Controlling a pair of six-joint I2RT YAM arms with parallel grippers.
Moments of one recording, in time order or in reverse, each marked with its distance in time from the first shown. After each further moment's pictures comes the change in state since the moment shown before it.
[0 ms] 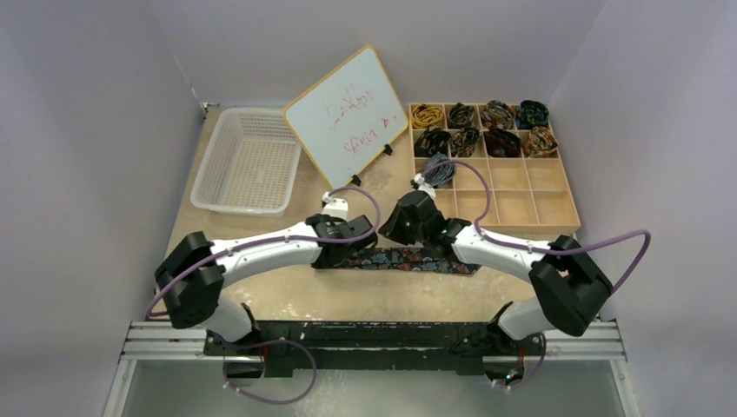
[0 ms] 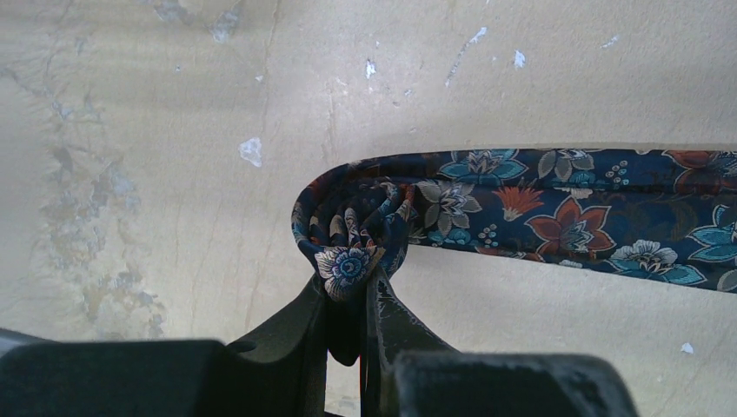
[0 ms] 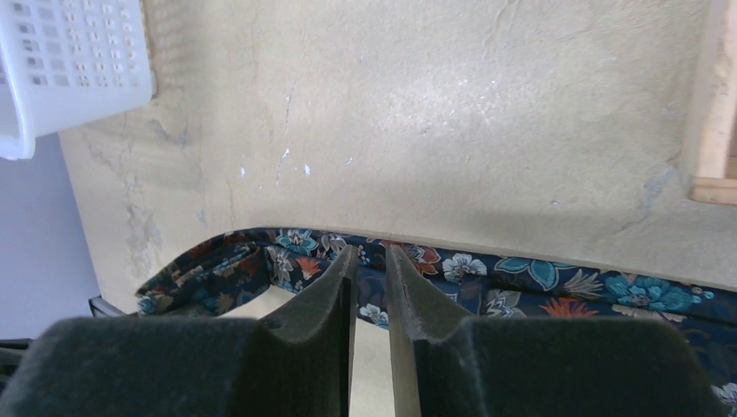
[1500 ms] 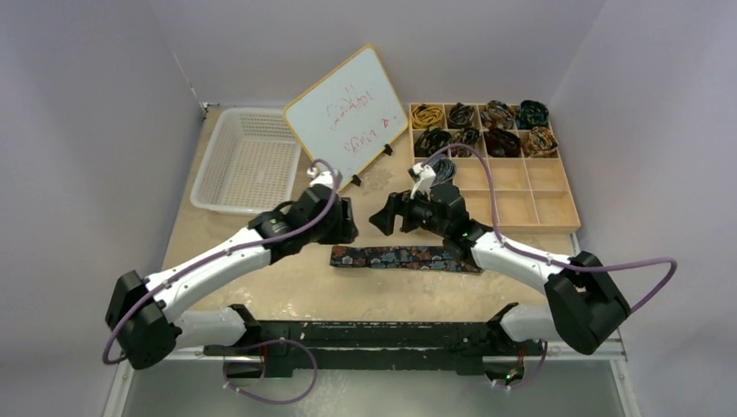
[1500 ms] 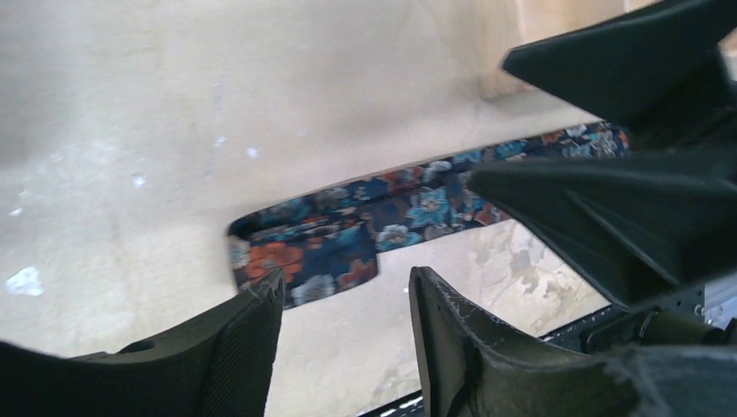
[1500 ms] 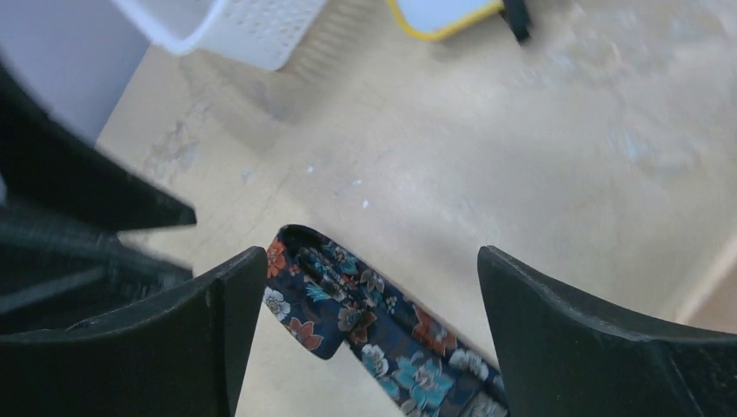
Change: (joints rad) left arm 0.126 -0.237 -0.050 0.445 0.434 0.191; right arm -0.139 -0.145 -0.129 0.316 -0.298 -0.467
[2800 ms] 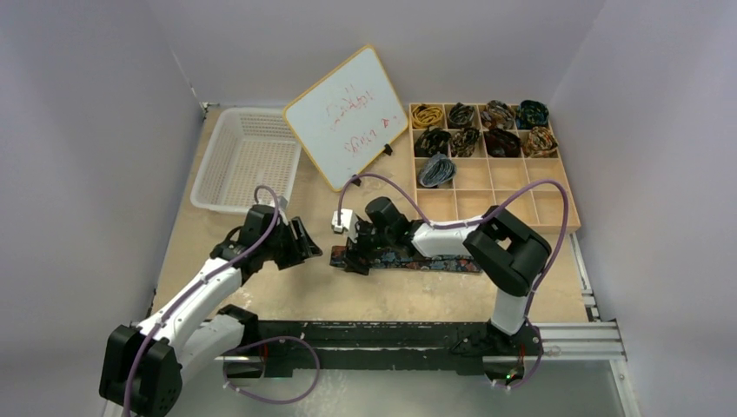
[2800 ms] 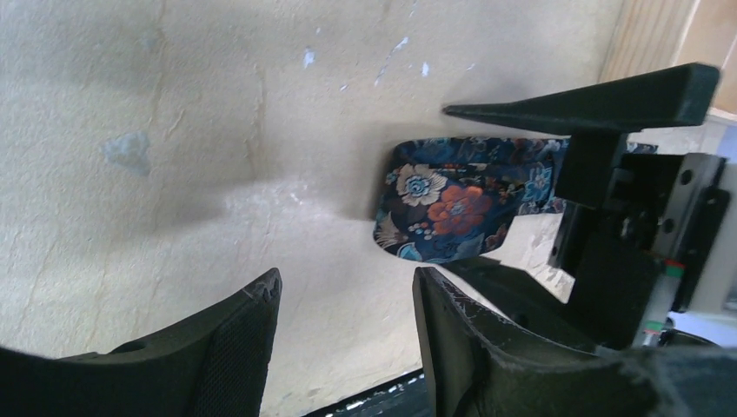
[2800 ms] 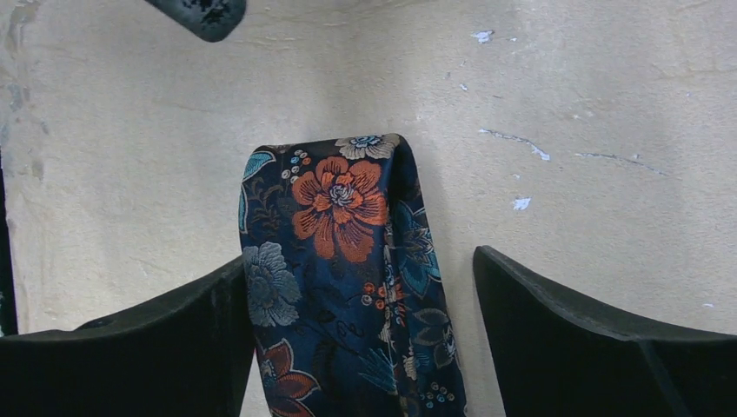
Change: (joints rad) left arm 0.502 -0.286 -0.438 0.078 0.423 -0.047; right arm 0.236 0.505 0.253 -0.075 -0.275 -0.805
